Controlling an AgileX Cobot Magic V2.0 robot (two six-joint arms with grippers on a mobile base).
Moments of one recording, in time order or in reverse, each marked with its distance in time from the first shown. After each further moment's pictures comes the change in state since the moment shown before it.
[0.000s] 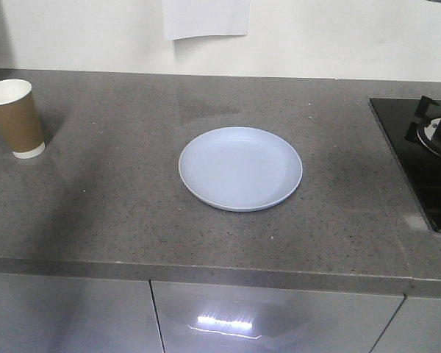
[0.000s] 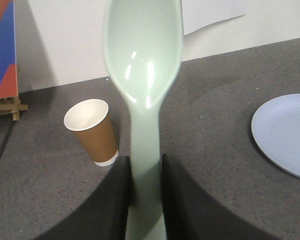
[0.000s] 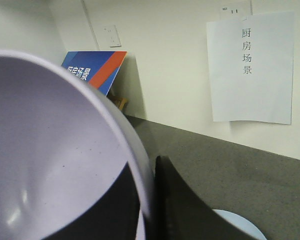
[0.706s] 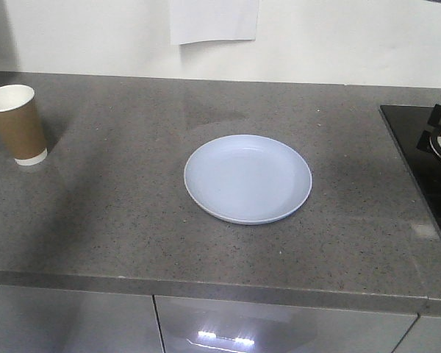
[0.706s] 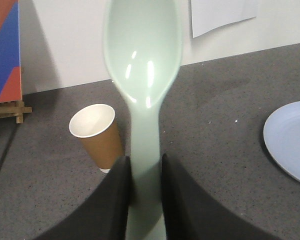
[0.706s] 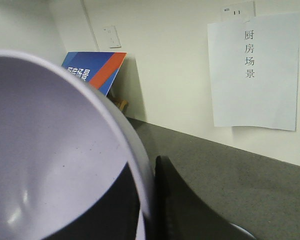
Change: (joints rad) left arm 0.000 0.000 0.000 0.000 0.000 0.000; right arm 0.000 0.000 0.000 0.000 0.000 0.000
